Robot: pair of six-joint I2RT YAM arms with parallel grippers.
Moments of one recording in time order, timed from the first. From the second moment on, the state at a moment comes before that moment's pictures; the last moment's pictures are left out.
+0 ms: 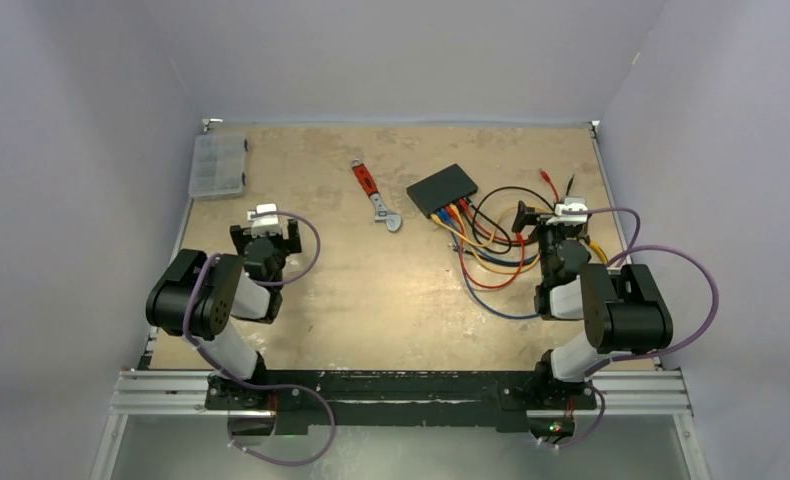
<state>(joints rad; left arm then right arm) -0.13 1.66 0.25 1.25 -0.37 0.03 -0.03 1.56 0.25 1.44 0.03 0.04</state>
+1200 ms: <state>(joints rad) -0.14 1.25 0.78 0.00 -0.14 -0.44 -0.01 2.29 1.75 0.02 -0.27 0.43</state>
